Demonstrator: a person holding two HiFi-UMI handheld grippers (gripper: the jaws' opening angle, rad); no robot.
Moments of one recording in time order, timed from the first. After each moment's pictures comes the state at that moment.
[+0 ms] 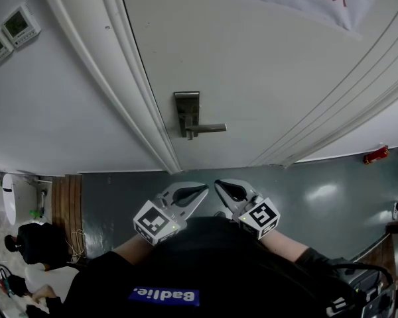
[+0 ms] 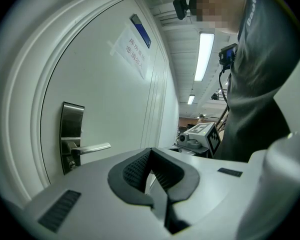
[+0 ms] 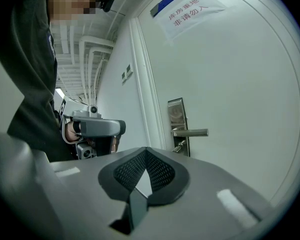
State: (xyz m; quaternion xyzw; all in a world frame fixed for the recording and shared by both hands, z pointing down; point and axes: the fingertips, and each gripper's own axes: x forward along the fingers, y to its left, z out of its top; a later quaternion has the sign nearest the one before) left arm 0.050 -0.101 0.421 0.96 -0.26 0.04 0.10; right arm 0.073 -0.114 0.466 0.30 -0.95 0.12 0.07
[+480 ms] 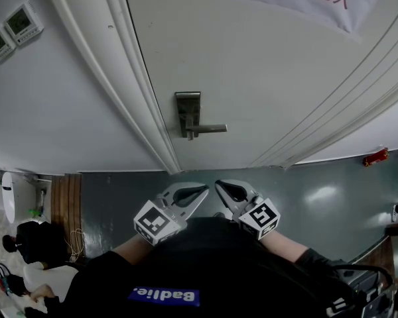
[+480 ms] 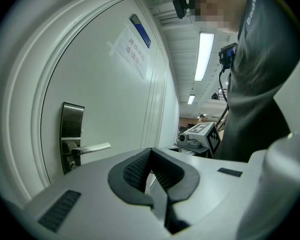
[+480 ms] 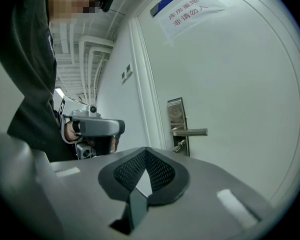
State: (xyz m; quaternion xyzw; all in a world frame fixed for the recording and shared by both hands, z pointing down) left arm 0.050 -0.099 0.421 0.96 -0.26 0.04 0.10; right arm 0.073 -0.114 0.466 0.30 -0.95 0.12 0.07
